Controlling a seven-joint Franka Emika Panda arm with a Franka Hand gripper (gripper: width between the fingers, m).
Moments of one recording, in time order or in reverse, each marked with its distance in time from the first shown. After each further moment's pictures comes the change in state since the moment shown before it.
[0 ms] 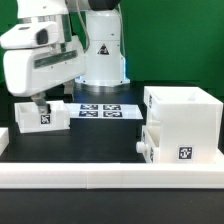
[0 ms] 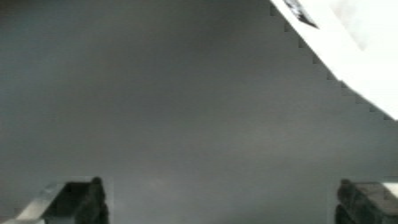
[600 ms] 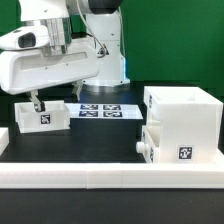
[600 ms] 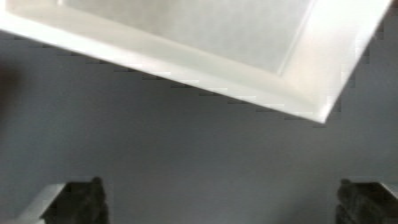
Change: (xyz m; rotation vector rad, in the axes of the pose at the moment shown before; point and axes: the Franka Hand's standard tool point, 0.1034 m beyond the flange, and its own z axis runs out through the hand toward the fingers) arm -0.012 -0.022 0.004 0.007 -0.012 0.456
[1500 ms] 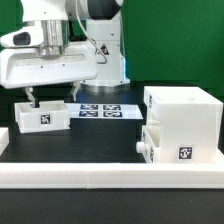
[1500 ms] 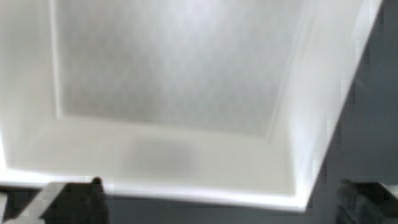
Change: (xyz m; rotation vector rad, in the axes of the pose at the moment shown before) arm -0.045 -0.011 0.007 -0.074 0.027 0.105
